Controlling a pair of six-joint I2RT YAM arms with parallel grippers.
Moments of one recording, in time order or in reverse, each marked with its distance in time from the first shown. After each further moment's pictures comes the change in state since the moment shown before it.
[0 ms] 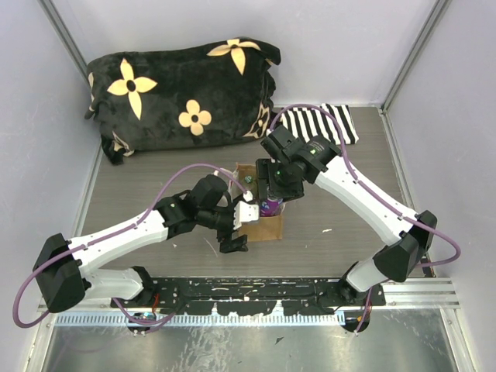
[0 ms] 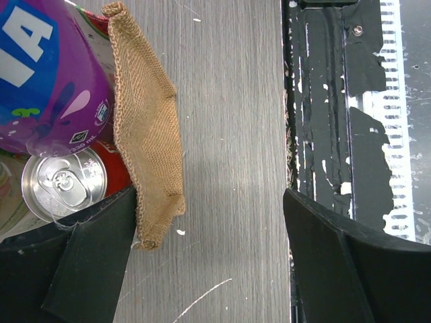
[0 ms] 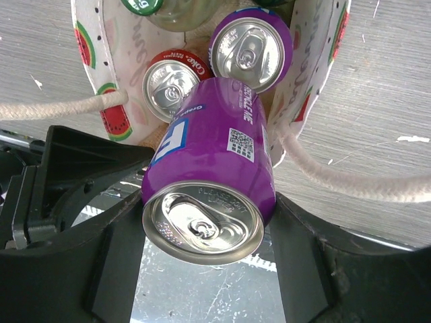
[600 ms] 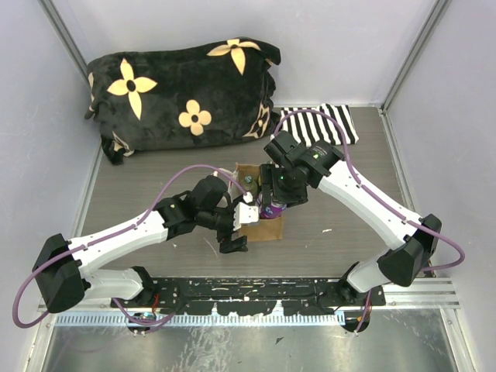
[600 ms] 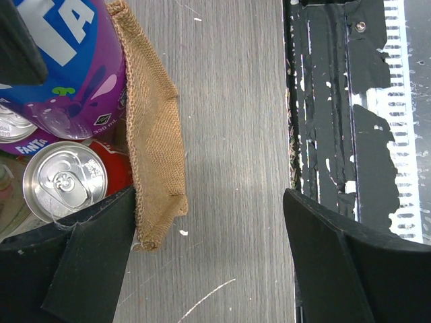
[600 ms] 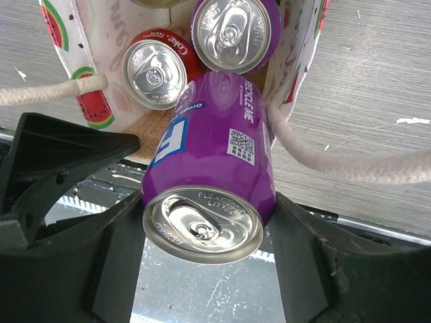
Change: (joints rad) left arm -0.003 -0.005 -0.013 0.010 -0.005 0.019; right arm 0.000 -0.045 -0.058 -0.022 0.001 0.018
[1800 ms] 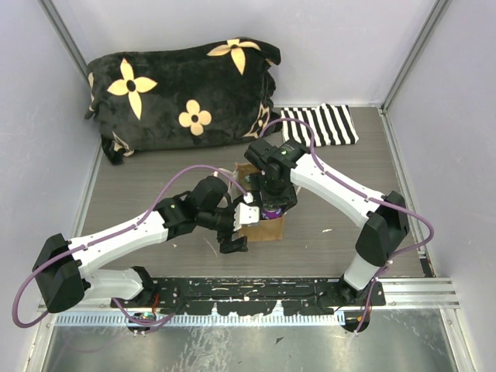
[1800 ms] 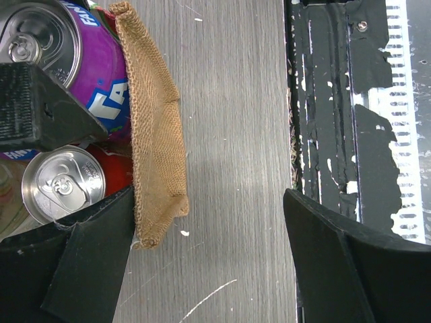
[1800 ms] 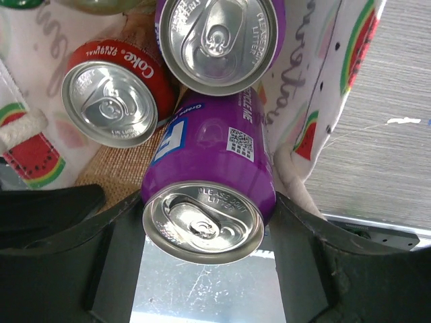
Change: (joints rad) left arm -0.003 0.000 0.000 0.001 -0.008 0.004; right arm 0.019 0.190 0.012 -0.016 0.035 -0.024
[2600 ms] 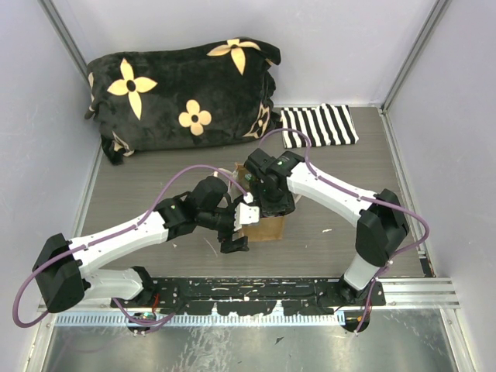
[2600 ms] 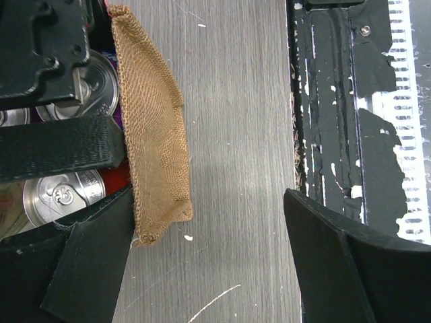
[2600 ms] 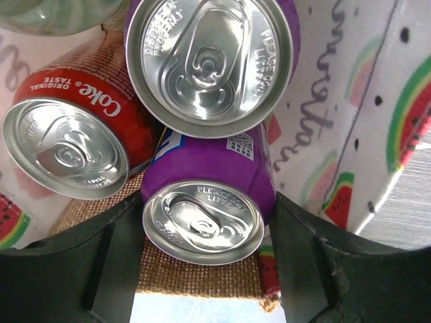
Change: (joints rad) left arm -0.002 0.000 -0.008 0.027 -0.001 0.000; right arm 0.003 0.013 -0.156 0.154 0.024 0.003
